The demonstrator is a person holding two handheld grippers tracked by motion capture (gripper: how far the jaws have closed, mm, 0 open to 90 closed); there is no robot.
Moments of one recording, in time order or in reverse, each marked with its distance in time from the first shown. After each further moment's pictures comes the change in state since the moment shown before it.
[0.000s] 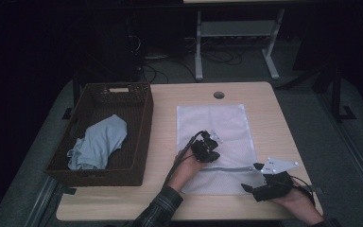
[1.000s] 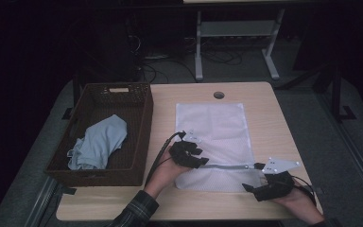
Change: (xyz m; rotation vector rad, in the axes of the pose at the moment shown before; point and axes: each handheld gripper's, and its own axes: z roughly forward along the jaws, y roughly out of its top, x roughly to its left) left arm 0.002 -0.041 -0.067 -0.137 -0.034 -0.043; right arm -0.003 -0.002 -0.002 0.001 -0.003 0.004
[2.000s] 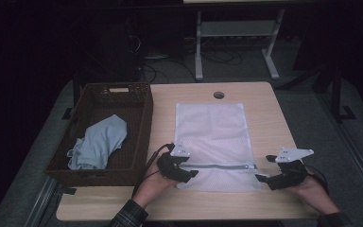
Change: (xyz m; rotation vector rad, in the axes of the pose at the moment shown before) left arm -0.013 -0.035 -0.024 0.015 0.054 0.044; right arm -0.049 -0.007 -0.013 0.032 0.008 0.009
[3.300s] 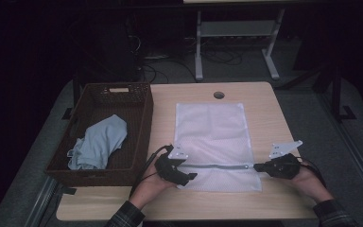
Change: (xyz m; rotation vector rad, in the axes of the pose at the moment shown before) left arm -0.002 -0.005 -0.004 -0.007 -0.005 0.032; right arm -0.016 0.012 0.019 0.076 0.162 -0.084
